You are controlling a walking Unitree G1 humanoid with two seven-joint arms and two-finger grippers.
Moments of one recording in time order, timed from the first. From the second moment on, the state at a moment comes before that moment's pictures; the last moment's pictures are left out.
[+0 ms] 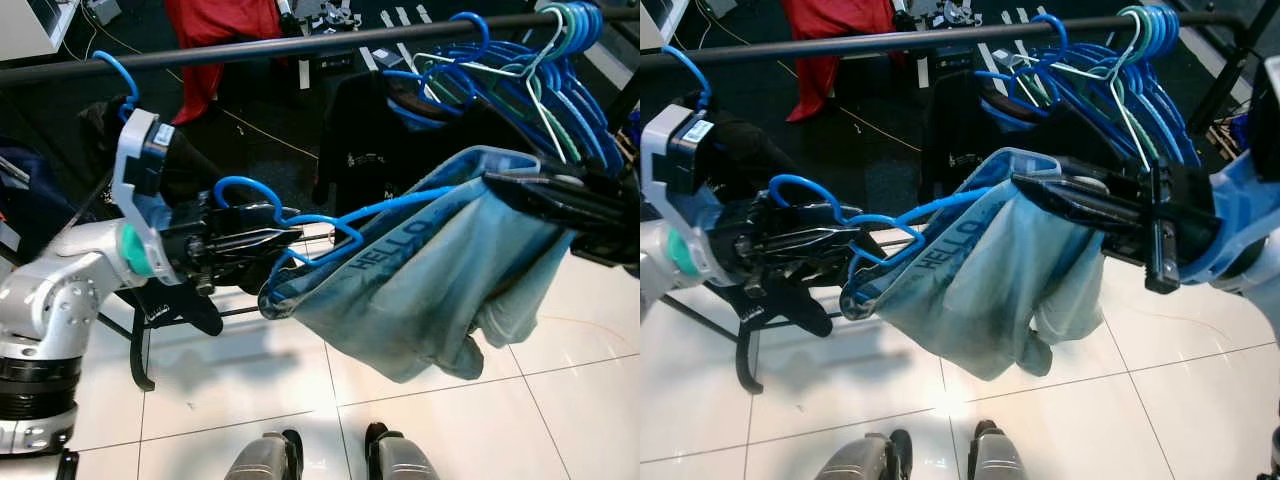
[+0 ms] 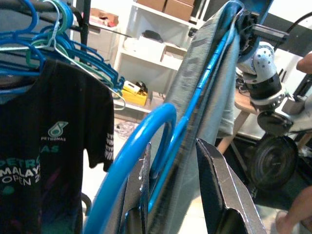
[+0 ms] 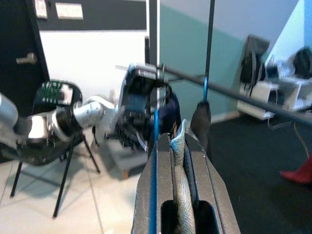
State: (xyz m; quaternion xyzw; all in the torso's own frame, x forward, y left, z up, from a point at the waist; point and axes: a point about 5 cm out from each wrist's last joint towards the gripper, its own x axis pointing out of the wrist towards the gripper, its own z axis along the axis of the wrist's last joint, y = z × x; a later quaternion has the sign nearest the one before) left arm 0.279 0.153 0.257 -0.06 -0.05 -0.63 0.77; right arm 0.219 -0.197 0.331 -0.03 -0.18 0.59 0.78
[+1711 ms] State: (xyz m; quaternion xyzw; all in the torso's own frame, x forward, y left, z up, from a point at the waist) left arm 0.278 0.190 0.205 0.04 0.01 -0.51 0.86; right arm 0.234 -0.174 0.277 0.05 -0.11 0.58 0.81
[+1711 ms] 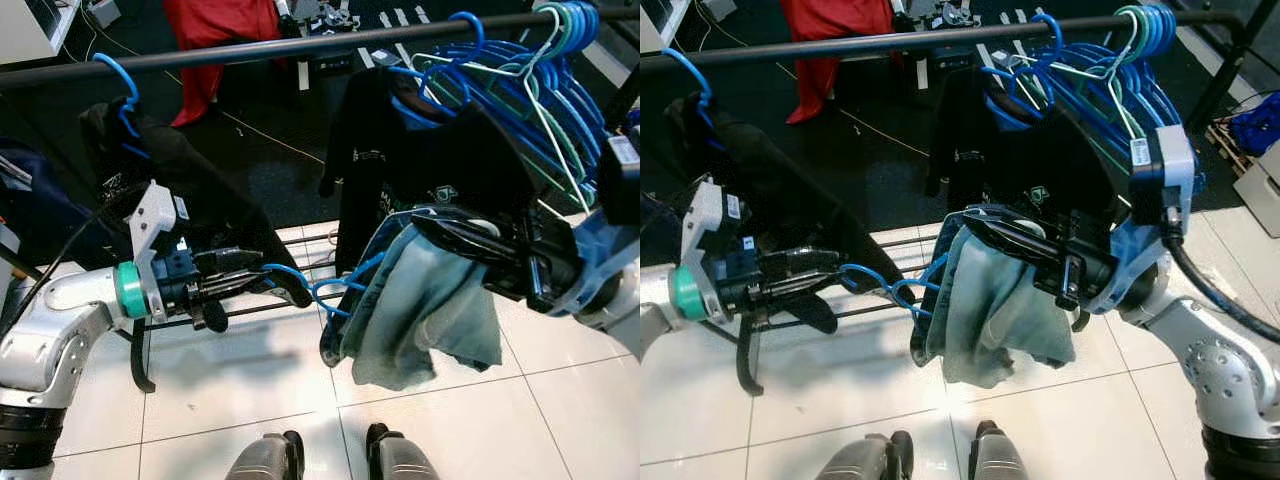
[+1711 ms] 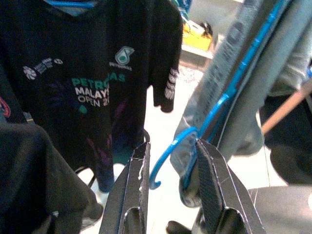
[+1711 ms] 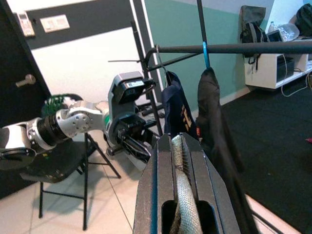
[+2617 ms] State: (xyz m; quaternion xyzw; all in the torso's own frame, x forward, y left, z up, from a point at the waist) left arm 0.278 0.173 0.218 -0.04 -0.04 -0.52 0.85; right arm 0.222 -0.184 0.373 0.03 -0.31 0.60 0.73
